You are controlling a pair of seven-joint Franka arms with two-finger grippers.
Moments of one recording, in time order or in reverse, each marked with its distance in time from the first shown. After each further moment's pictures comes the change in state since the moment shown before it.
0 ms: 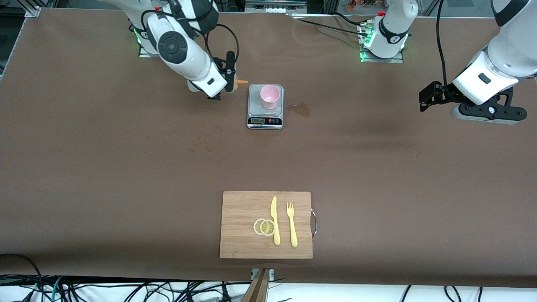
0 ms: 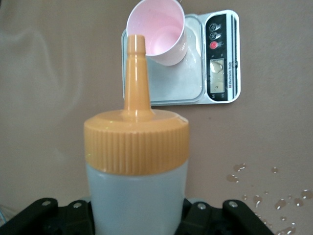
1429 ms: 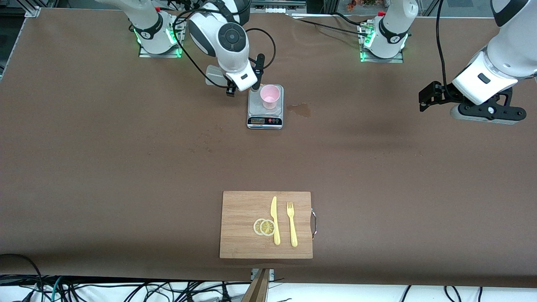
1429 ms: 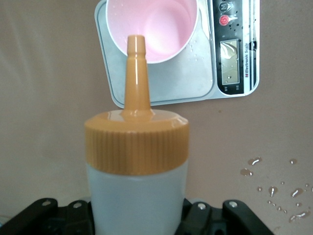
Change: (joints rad) left arm 0.000 0.000 0.000 0.000 0.000 0.000 0.000; right arm 0.117 0.159 0.065 0.132 -0.245 -0.054 0.388
